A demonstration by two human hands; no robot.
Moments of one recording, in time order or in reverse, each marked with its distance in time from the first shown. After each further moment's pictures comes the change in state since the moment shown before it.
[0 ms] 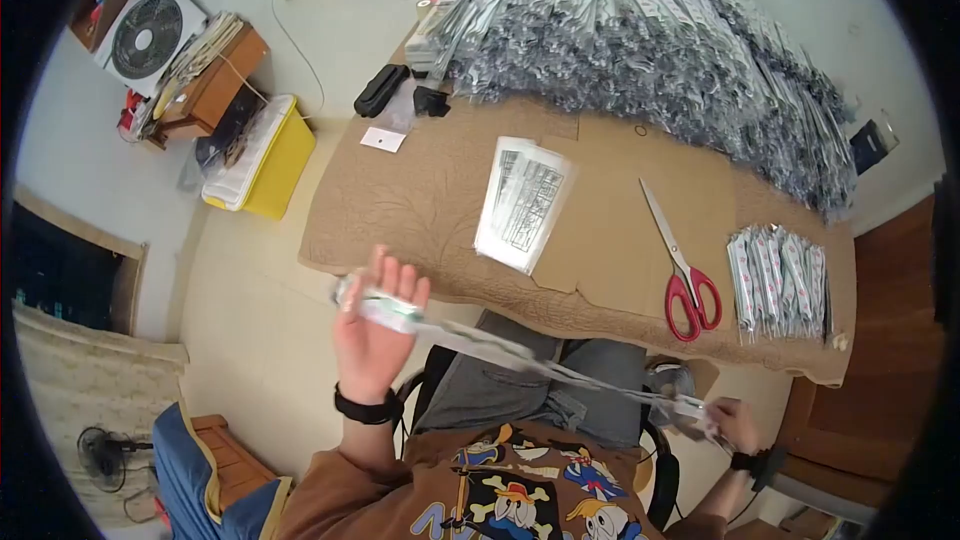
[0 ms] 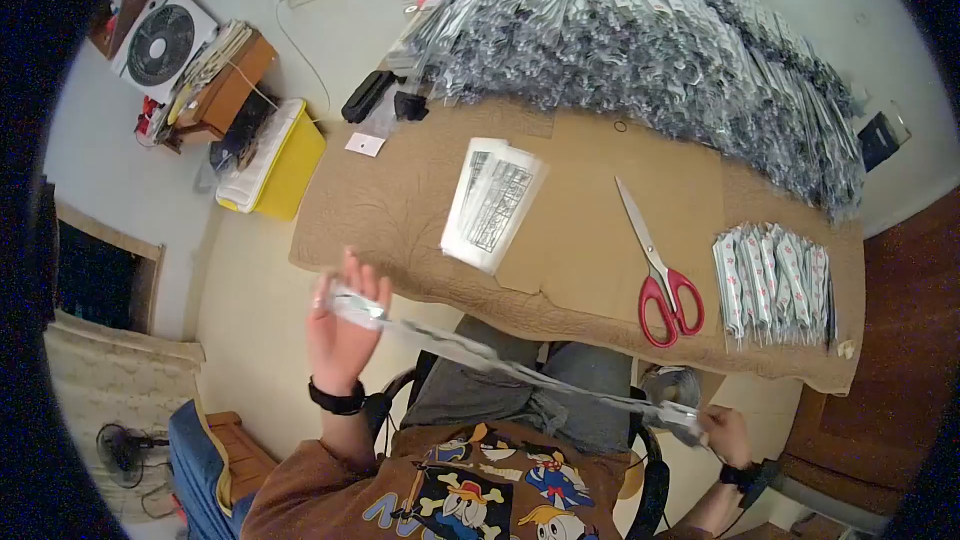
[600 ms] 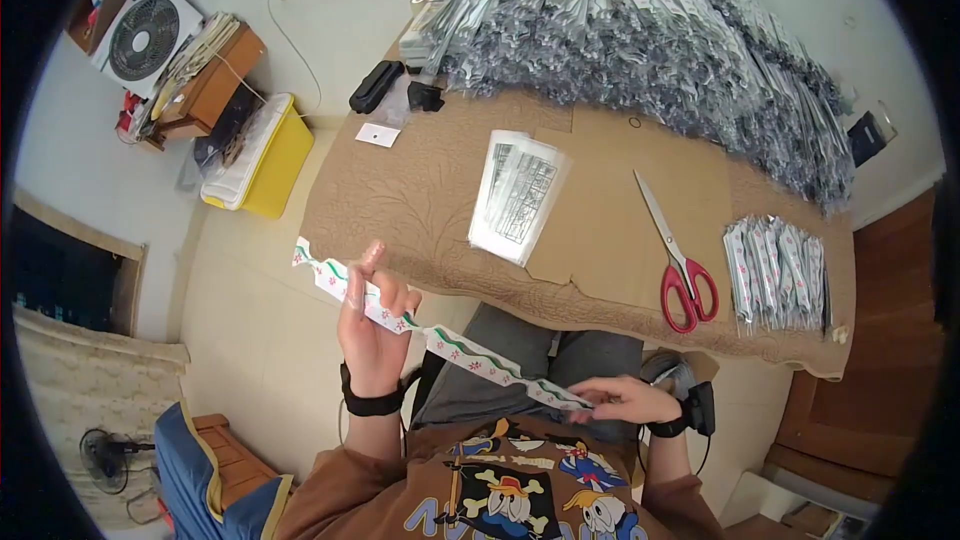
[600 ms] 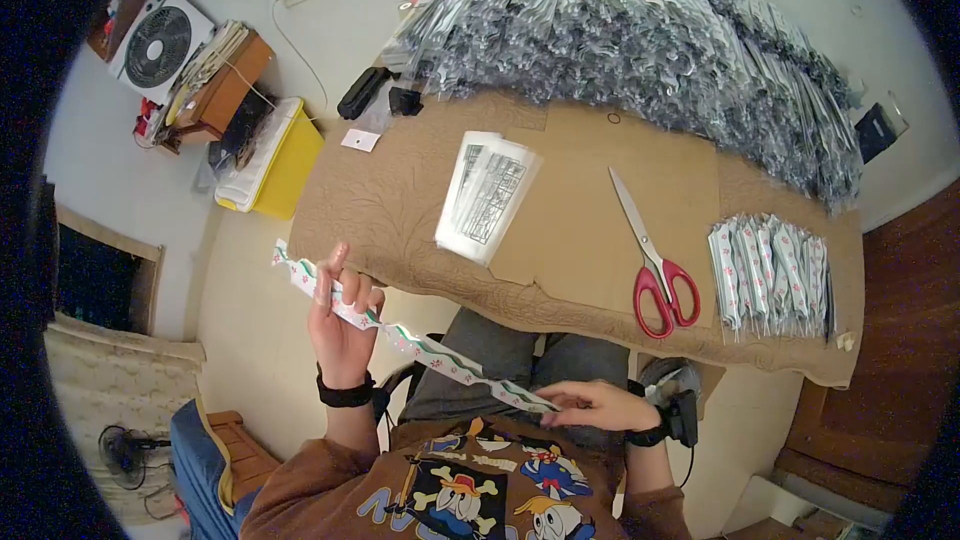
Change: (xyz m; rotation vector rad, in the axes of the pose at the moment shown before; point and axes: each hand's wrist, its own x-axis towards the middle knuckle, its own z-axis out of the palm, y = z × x) left_hand 0.003 -0.011 -0.011 0.462 -0.239 0.261; right_hand 0.025 -0.189 0.085 0.428 -0.774 -0.544
